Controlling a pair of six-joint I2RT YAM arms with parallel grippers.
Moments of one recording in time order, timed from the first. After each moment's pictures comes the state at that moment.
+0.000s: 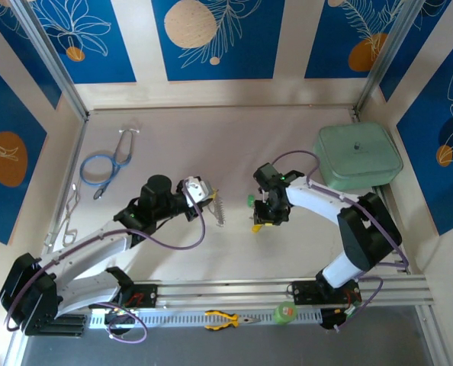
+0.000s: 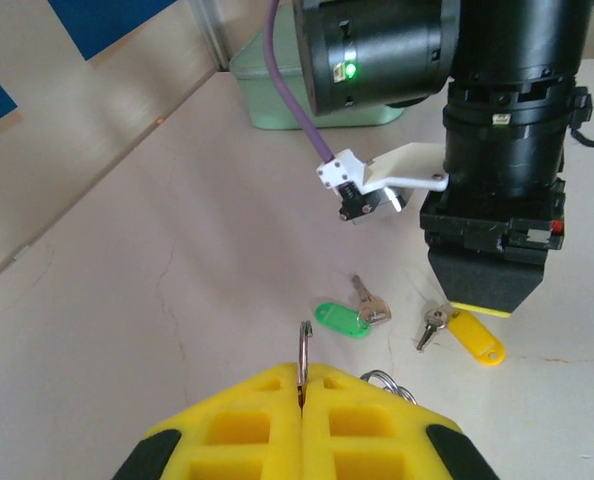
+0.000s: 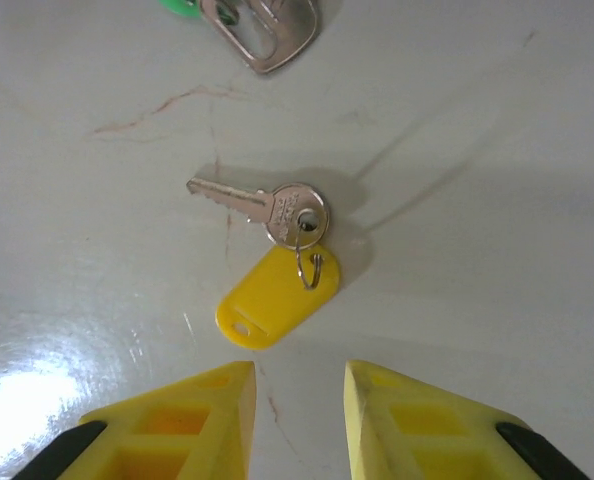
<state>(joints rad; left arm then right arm) -0.70 1.08 0.61 0.14 0.32 0.36 0.57 1.57 0.95 -0.85 -0.19 0.57</state>
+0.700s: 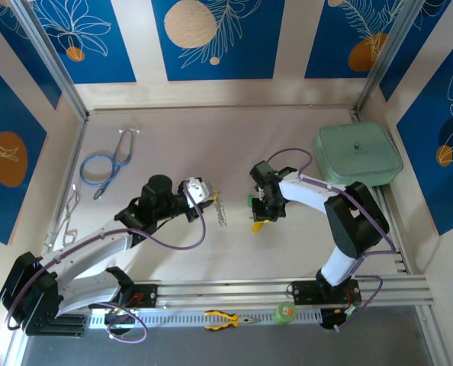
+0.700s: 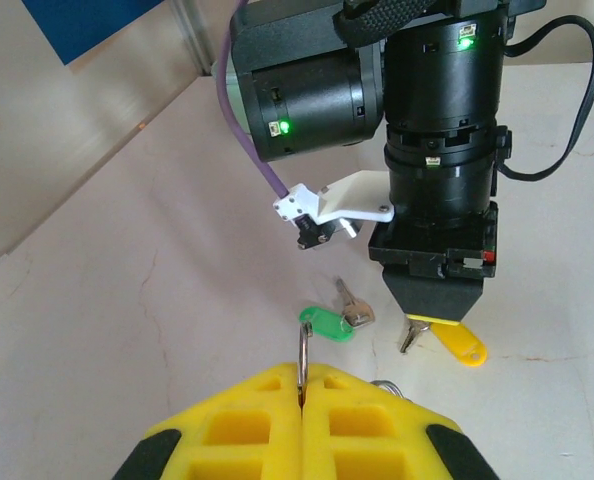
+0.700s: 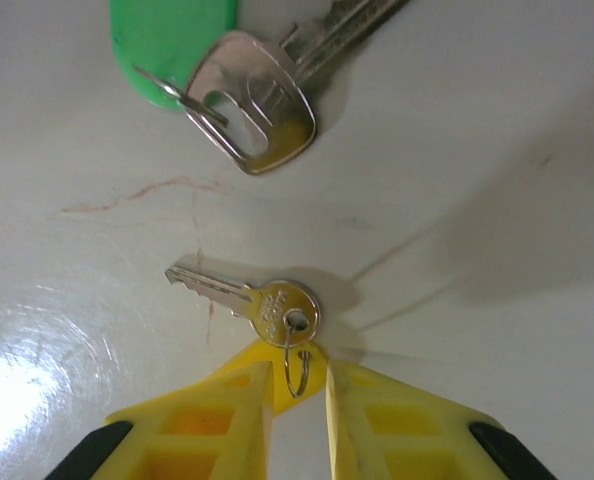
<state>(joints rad) -0.70 1.08 0.61 0.14 0.35 0.36 0.56 1.68 1.00 -0.81 -0.16 0.50</state>
